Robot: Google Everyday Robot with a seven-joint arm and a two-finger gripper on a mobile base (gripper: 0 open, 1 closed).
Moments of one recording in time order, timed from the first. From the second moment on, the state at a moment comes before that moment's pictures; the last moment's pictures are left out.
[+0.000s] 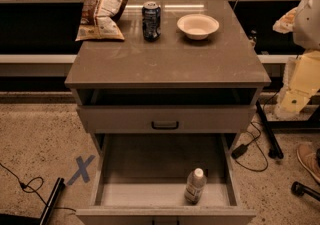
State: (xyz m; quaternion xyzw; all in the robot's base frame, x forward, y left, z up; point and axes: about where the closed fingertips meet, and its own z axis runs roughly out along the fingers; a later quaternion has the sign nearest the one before) arm 0.438 -0.217 0.976 -0.60 0.78 -0.03 0.16
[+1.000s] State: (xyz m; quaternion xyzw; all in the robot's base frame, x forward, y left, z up) arm 0.439 -0.228 0.915 -0.58 0.77 0.03 0.27
